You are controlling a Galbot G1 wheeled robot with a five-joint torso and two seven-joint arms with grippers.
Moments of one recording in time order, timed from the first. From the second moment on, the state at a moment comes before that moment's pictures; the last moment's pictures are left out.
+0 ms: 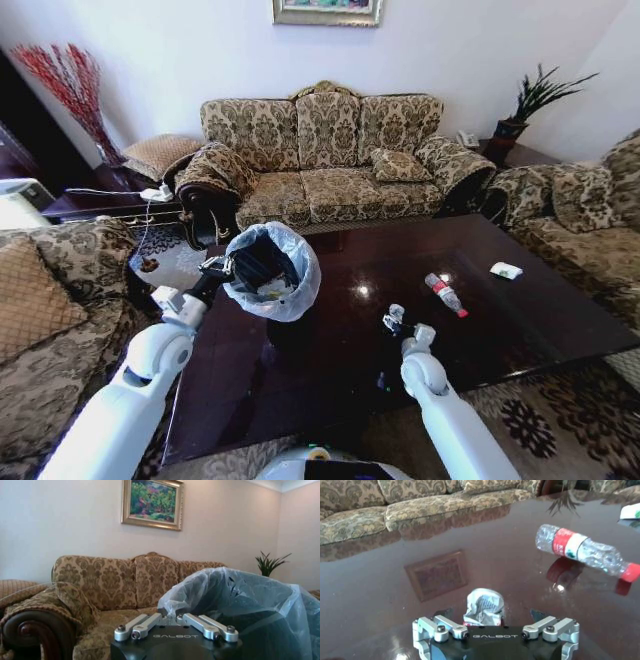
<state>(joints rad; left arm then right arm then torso) 1.29 -0.99 -0.64 -2.13 -0.62 0.17 0.00 -1.15 1.22 0.31 1.66 0.62 -0.29 0.46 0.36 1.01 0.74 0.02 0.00</state>
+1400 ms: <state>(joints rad) 1.29 -1.02 -0.63 -2.14 -0.60 0.16 0.01 -1.08 1.15 0.29 1.91 0.61 -0.29 0.47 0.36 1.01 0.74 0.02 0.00</state>
